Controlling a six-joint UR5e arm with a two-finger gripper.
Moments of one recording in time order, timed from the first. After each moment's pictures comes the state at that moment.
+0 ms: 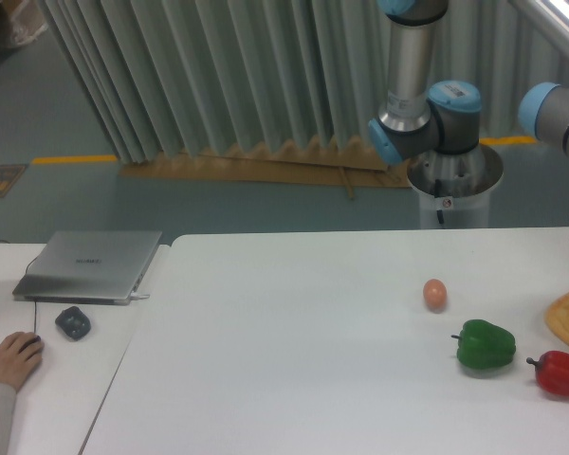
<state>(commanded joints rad) 2.64 -1.83 -1.59 -1.20 1.60 1.84</state>
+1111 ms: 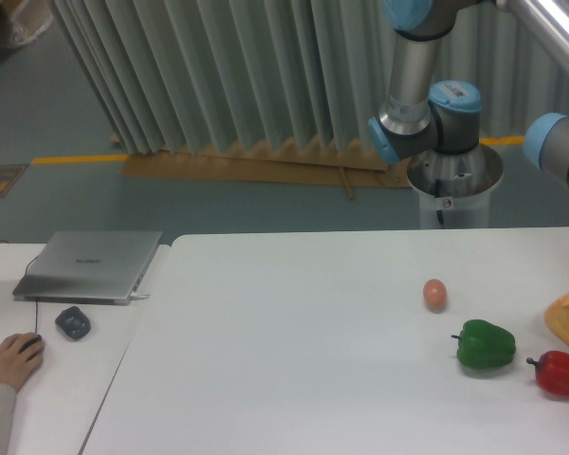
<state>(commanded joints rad) 2.59 -1.97 -1.51 -1.12 1.60 1.73</state>
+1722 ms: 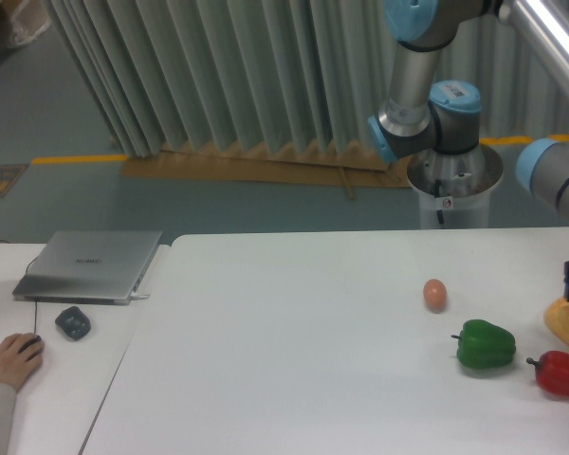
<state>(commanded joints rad) 2.50 -2.04 -1.48 -1.05 1.62 1.60</state>
